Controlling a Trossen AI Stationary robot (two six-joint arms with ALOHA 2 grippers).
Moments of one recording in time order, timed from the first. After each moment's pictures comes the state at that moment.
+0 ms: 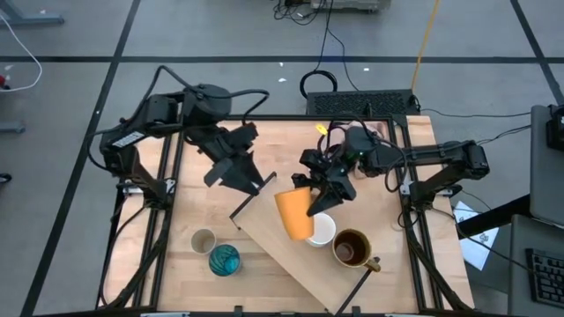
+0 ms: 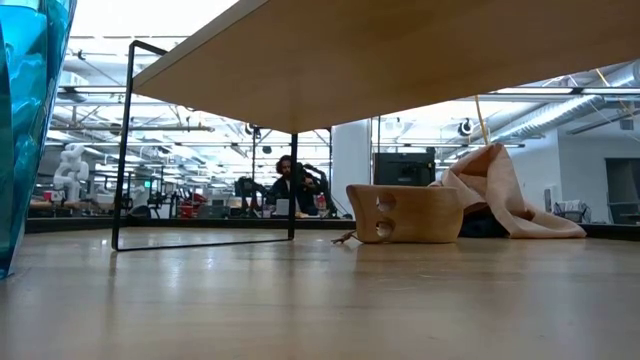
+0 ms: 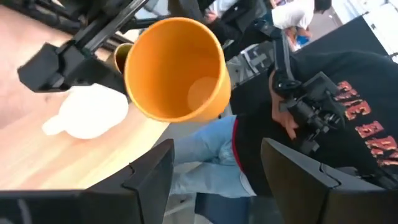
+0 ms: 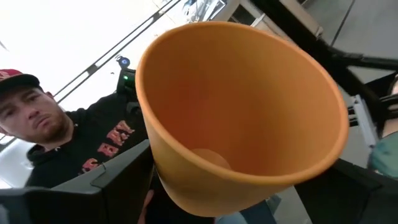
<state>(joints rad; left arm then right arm) 0.05 1.65 2.27 -1.11 0.69 -0.57 -0.01 1.48 1.26 0.47 -0.90 1.05</state>
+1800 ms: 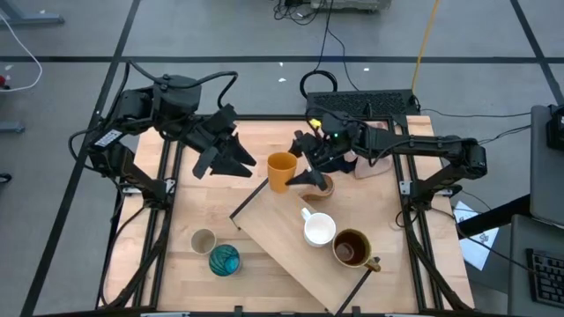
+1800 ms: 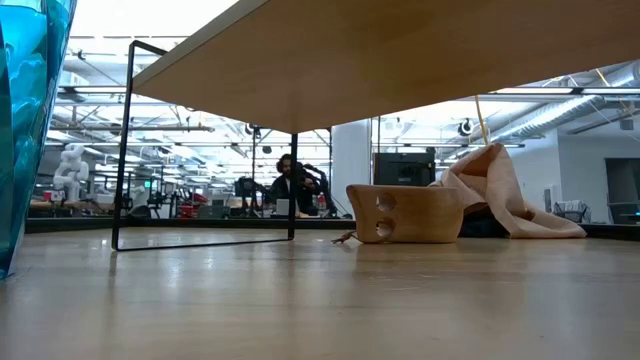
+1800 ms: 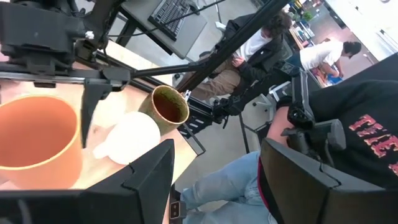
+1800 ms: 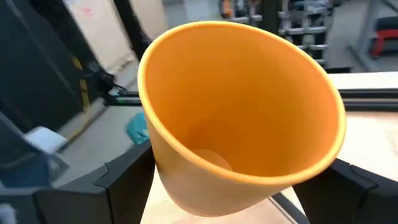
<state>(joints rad) 0.05 1.56 2.27 -1.10 0.47 -0.59 -0.20 1.48 1.25 -0.08 -0.58 0.05</state>
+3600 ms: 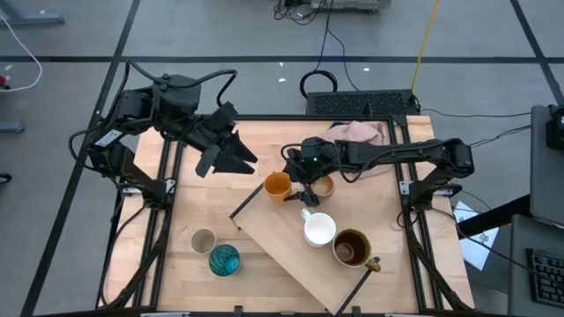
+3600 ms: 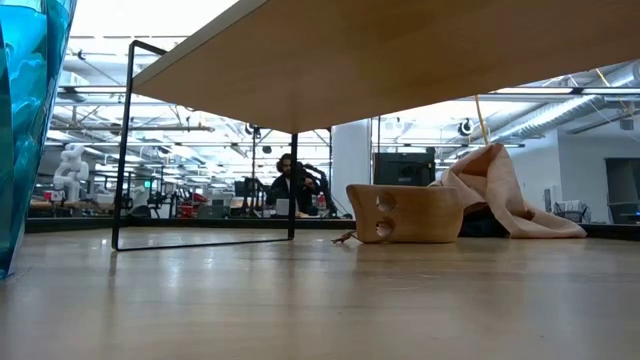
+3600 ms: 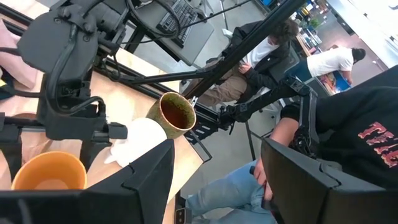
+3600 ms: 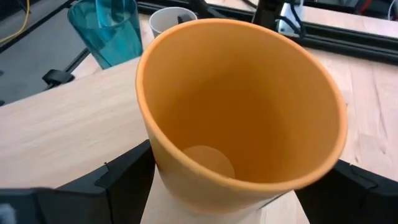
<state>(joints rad) 0.05 1.56 2.27 -1.10 0.43 -0.59 -0.09 1.61 1.25 -0.27 -0.34 -0.24</state>
